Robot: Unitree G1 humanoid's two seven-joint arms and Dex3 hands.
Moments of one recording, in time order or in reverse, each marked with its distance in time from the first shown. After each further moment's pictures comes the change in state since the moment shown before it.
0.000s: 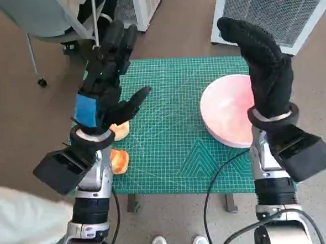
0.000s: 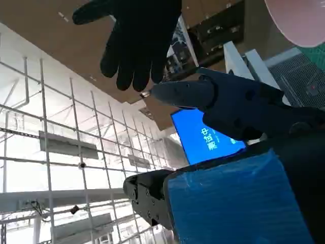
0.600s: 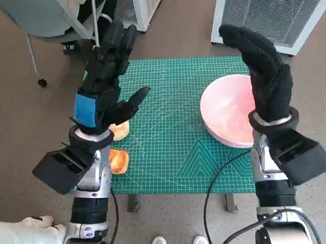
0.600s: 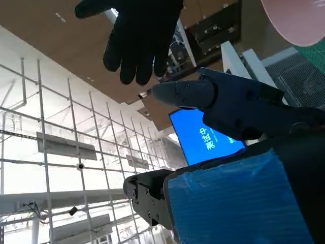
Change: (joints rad) left arm -0.001 0.013 0.001 0.009 0.001 -0.001 -0.002; right arm 0.024 -0.008 -0.001 0.039 -0.001 -0.045 0.011
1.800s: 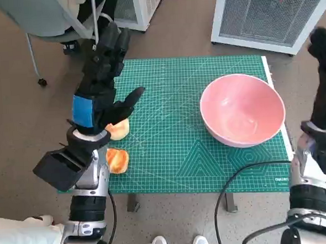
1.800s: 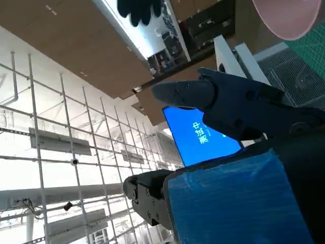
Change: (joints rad) left arm -0.004 0.010 0.019 0.073 0.006 -0.060 0.006; right arm 0.047 -0.179 -0.230 0.351 -0.033 -0.088 -0.199
